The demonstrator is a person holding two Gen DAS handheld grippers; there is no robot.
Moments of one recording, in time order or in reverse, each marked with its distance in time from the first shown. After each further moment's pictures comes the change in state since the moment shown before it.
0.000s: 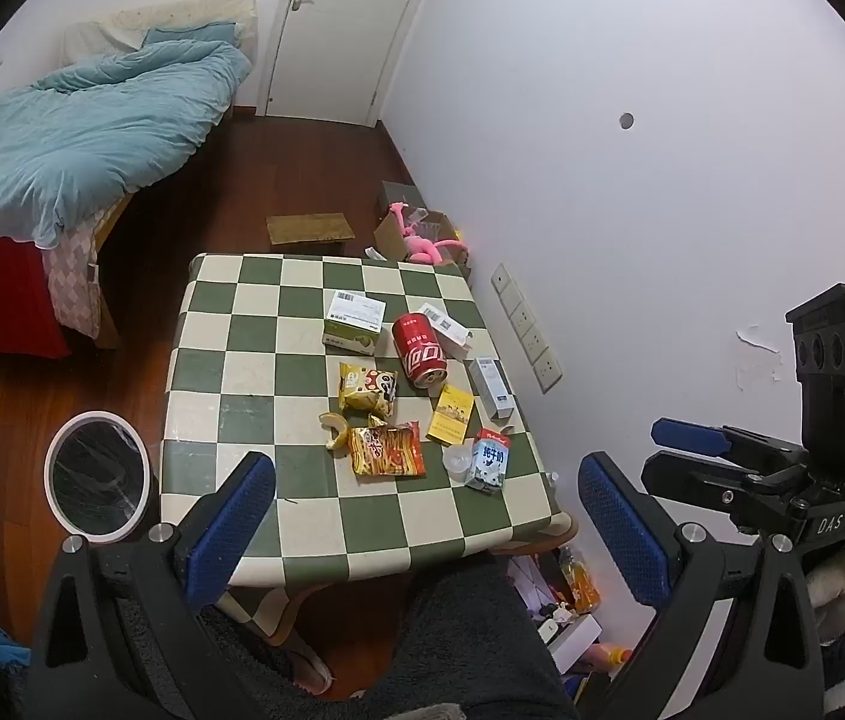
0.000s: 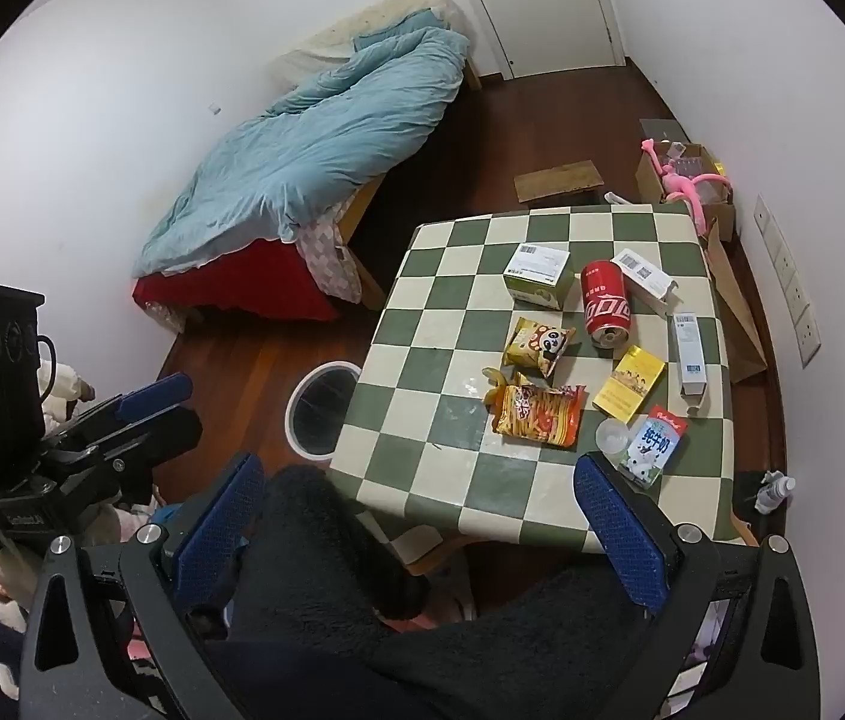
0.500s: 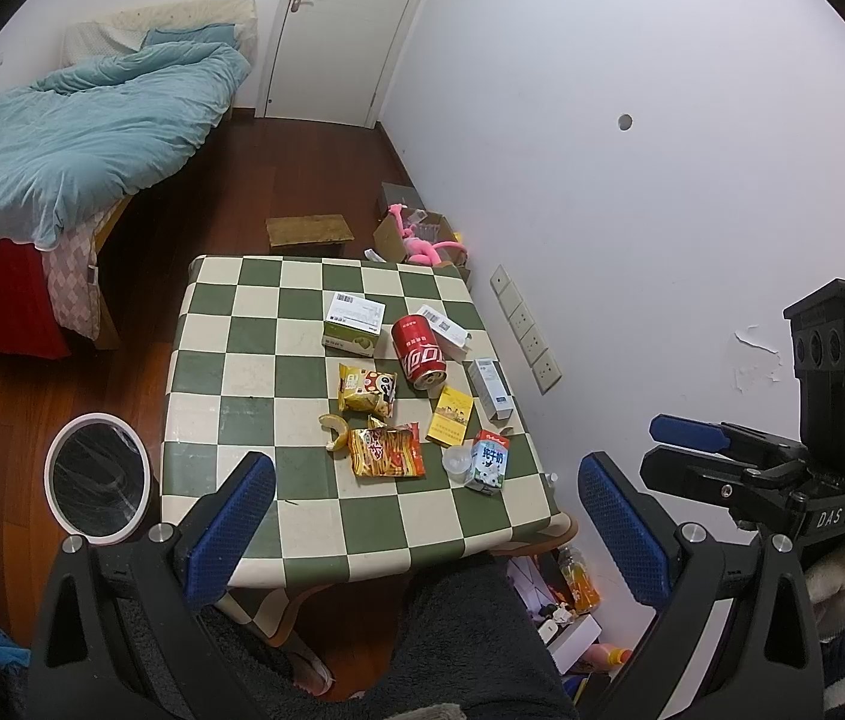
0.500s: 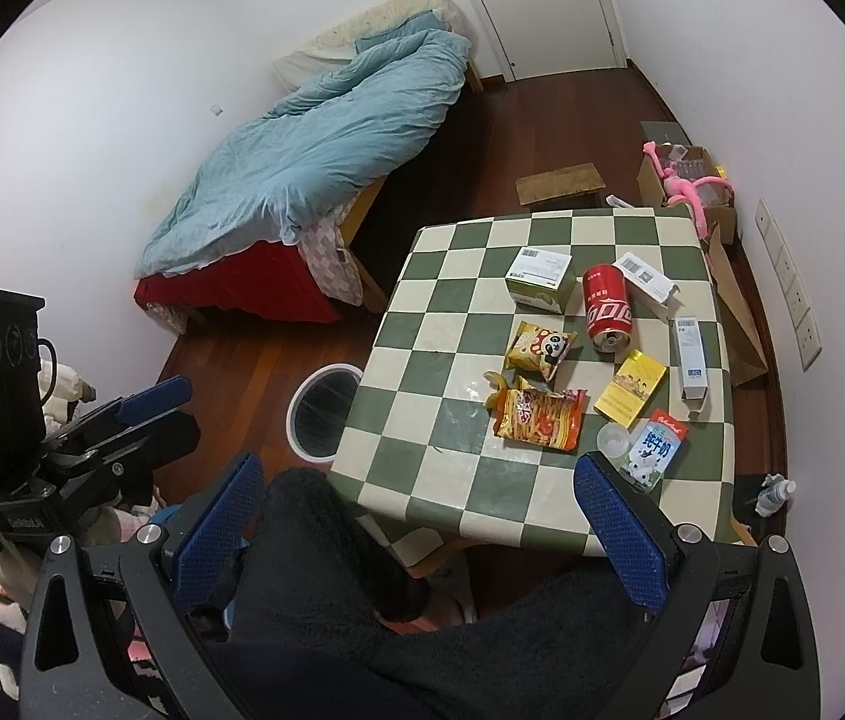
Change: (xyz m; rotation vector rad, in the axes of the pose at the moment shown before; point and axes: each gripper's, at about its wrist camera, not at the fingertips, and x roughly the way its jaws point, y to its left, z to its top) left arm -0.002 0.000 0.000 0.000 -0.001 -0.001; right arm 0.000 0.001 0.001 -0.006 -0.007 -0.002
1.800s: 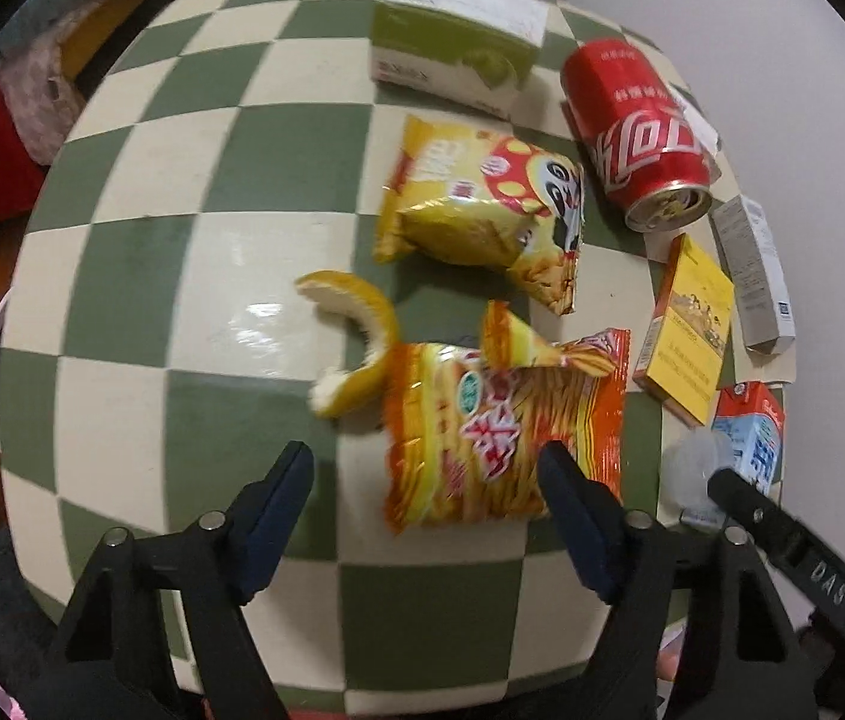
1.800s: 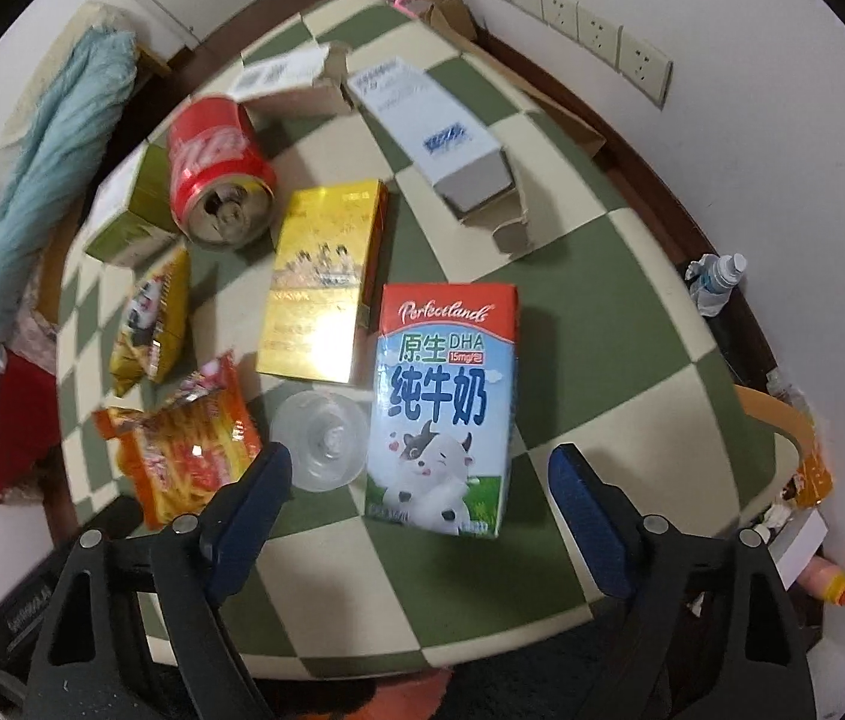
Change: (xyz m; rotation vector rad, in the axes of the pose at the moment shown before) left arm 0.354 0.056 -0.048 -0.145 0.438 0.270; right arm 0.253 -0.242 -0.067 0.591 0.150 -0.369
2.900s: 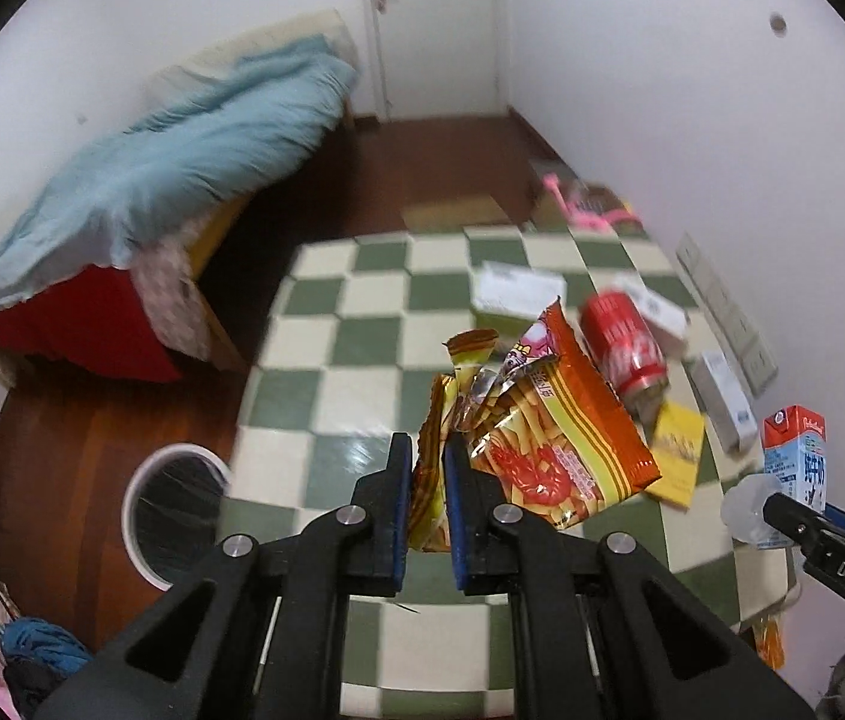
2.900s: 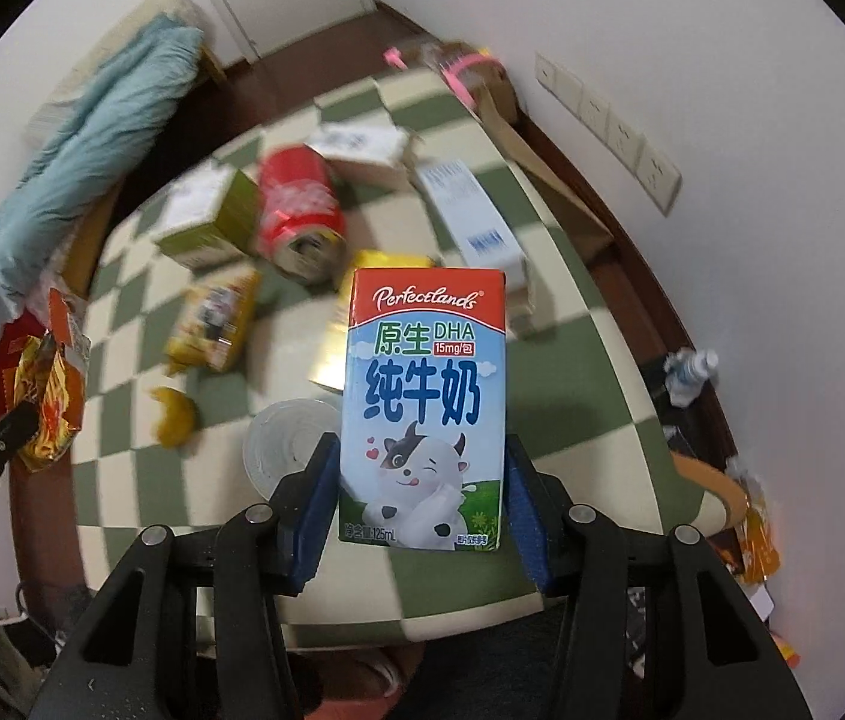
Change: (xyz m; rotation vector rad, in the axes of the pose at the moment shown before) left arm -0.180 0.023 -0.032 0.083 -0.514 0.188; right arm -0.083 0.030 -0.017 -0.183 -0.169 -0.021
